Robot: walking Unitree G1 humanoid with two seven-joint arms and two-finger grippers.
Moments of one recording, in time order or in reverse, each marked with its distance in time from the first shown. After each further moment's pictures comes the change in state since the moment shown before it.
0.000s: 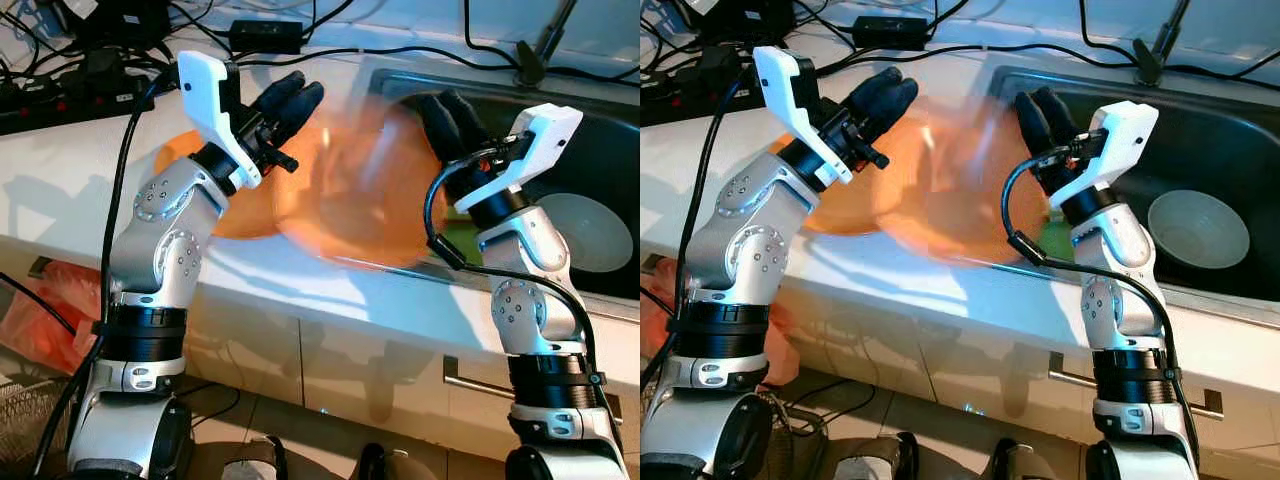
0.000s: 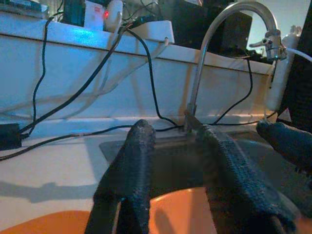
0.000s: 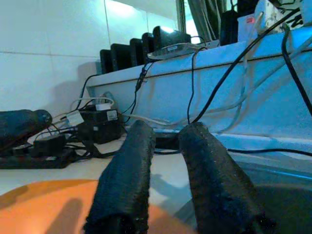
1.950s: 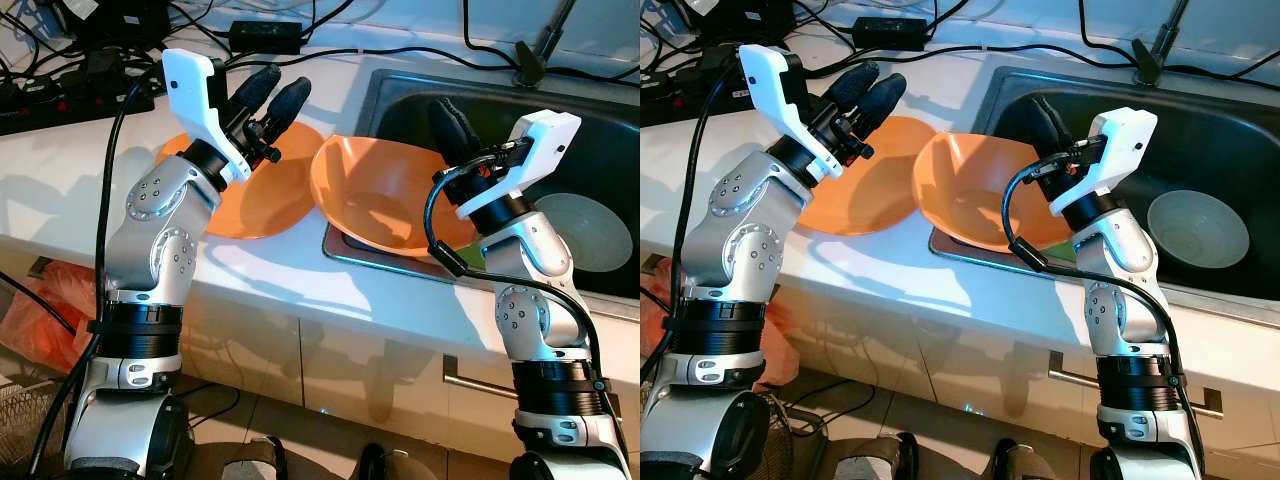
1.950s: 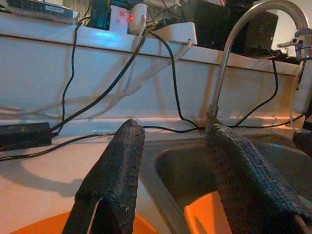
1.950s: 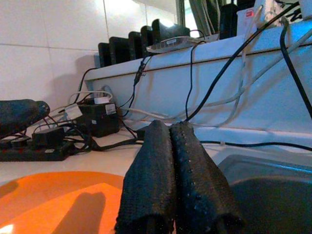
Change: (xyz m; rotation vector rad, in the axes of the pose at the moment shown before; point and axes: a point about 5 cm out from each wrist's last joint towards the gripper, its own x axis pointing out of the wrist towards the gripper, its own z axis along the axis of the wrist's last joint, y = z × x) left arm -0.004 0.011 0.002 0.034 -0.004 0.078; right arm -0.004 -0.001 -0.001 -0.014 0.028 -0.010
